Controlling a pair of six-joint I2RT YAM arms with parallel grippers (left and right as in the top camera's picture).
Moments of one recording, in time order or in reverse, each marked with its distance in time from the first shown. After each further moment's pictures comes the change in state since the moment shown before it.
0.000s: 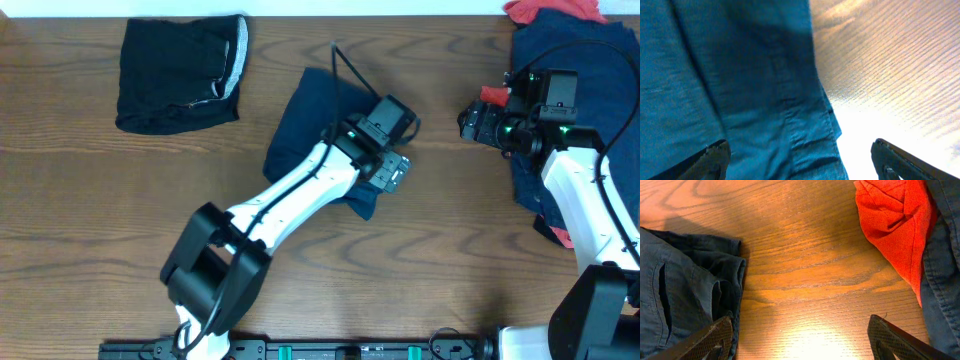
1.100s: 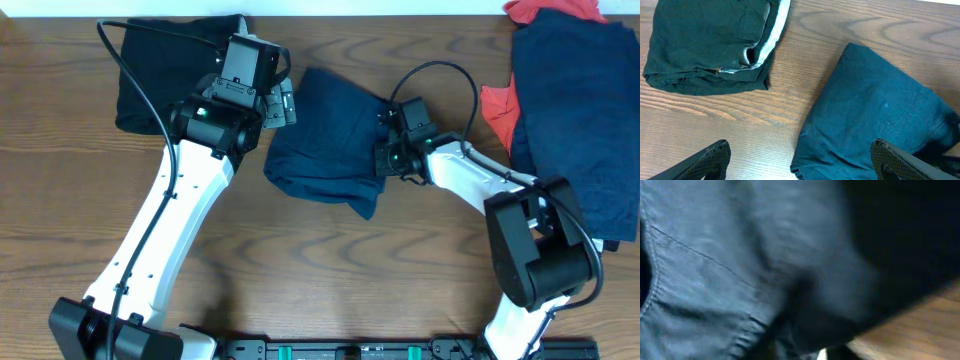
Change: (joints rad) left arm 0.399 -0.397 0.001 -0.178 -0.183 -0.282; right arm 0.430 0.332 -0.033 0.205 0.064 0.067
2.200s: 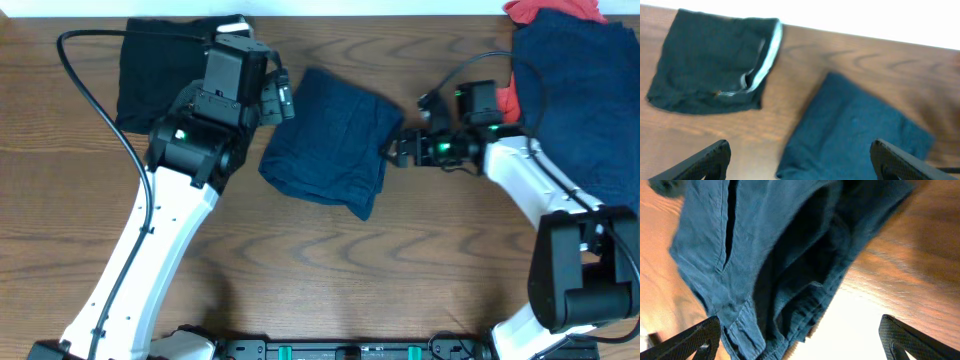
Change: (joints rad) left arm -0.007 -0.104 0.001 0.034 0.000 0.000; right arm -0.191 -0.137 -0.003 -0.134 -0.409 -0.164
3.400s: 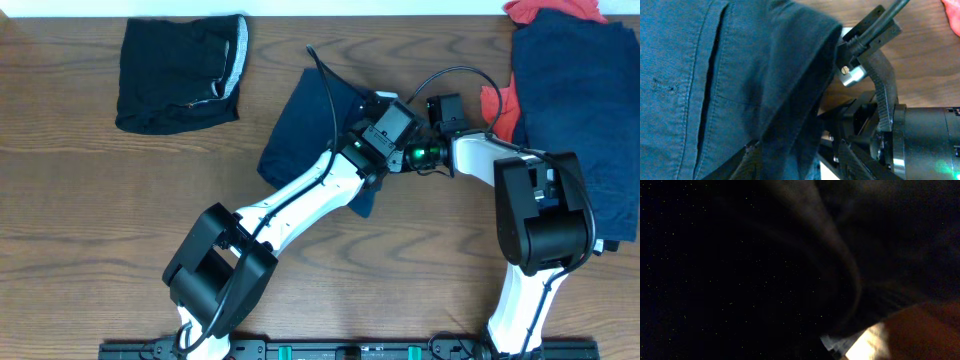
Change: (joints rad) left arm -0.419 0.486 -0.050 0.338 -0.006 -0.149; right arm 0.008 0.309 0.022 0.240 -0.198 -0.037
